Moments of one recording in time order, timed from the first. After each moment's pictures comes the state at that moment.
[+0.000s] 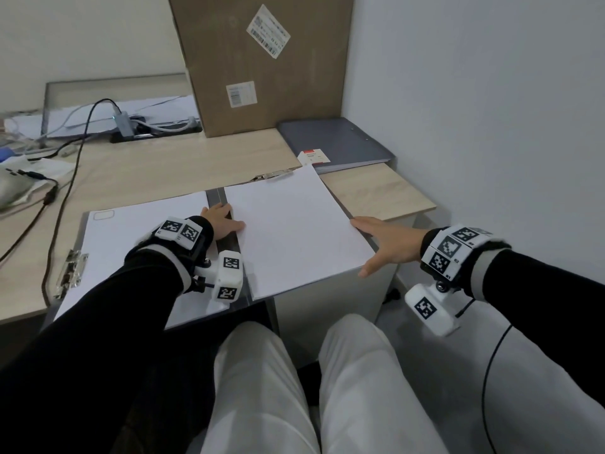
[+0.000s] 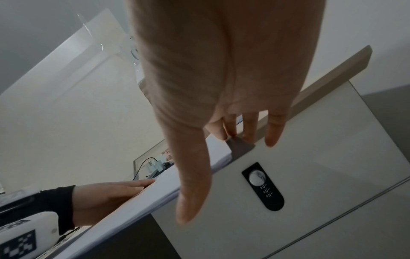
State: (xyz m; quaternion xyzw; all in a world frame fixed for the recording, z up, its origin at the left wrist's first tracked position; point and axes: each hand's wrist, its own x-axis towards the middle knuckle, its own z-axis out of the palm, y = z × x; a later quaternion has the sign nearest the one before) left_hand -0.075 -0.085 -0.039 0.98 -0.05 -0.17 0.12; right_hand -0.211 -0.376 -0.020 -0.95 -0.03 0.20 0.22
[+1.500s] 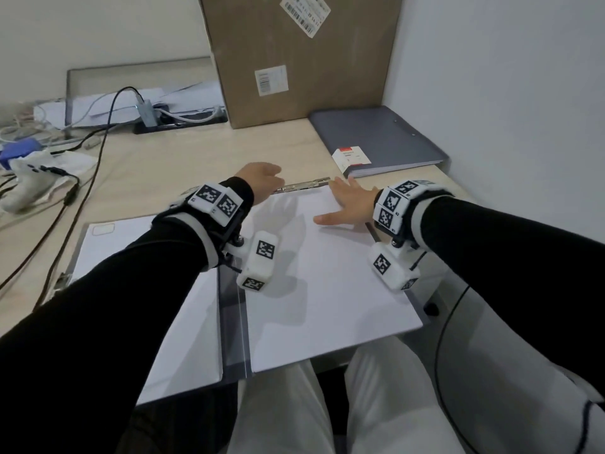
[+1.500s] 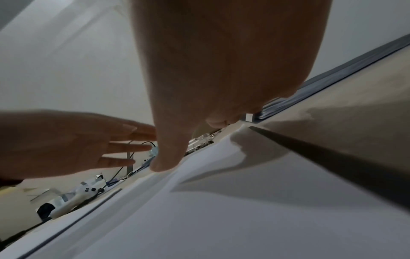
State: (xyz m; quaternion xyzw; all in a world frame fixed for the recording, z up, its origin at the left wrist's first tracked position) left_hand -0.022 -0.119 0.007 0.92 -0.04 -0.09 0.37; right_hand -0.059 -0.304 -0.020 -0.98 -0.05 0.17 0.09
